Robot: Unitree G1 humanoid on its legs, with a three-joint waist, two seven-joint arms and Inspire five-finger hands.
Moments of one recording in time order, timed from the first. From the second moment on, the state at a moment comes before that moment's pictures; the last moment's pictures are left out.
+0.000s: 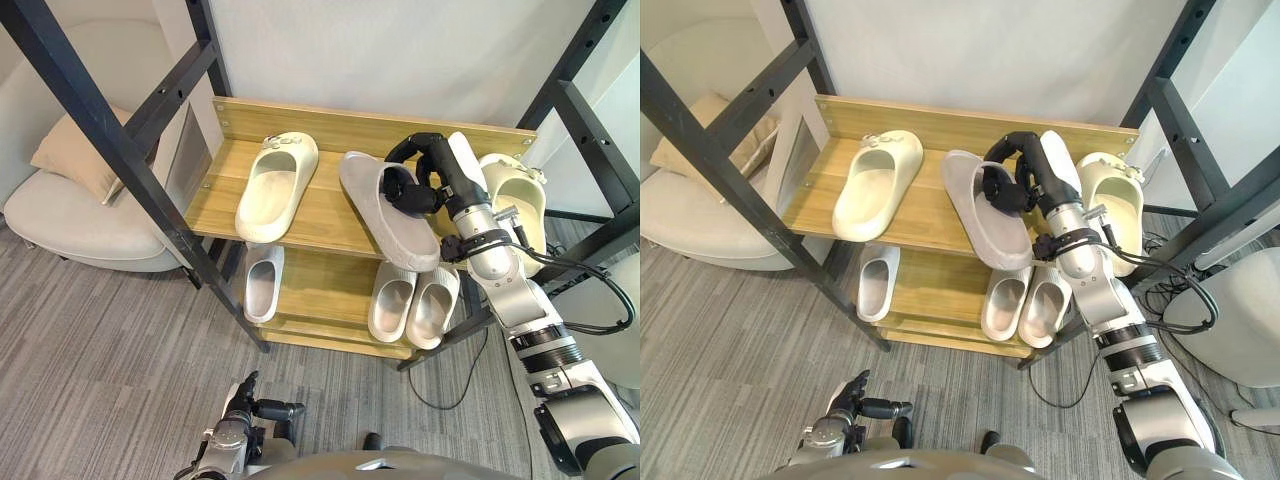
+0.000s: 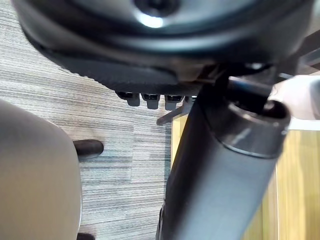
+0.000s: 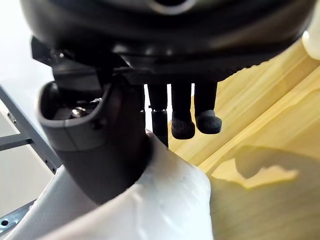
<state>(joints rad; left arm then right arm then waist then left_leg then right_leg) 0.06 0.11 -0.01 0.98 0.05 -0.05 0.08 -0.46 -0.51 0.22 0.17 -0.22 -0.12 -0.12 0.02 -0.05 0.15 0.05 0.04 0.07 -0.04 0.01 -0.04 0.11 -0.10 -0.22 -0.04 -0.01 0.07</state>
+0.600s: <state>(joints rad) 0.06 0.10 0.00 1.00 0.05 -0.04 0.06 -0.43 -0.55 0.16 -0.48 -0.19 -0.25 -0.09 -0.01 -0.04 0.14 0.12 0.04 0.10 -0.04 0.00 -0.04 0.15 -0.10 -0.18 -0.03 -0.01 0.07</state>
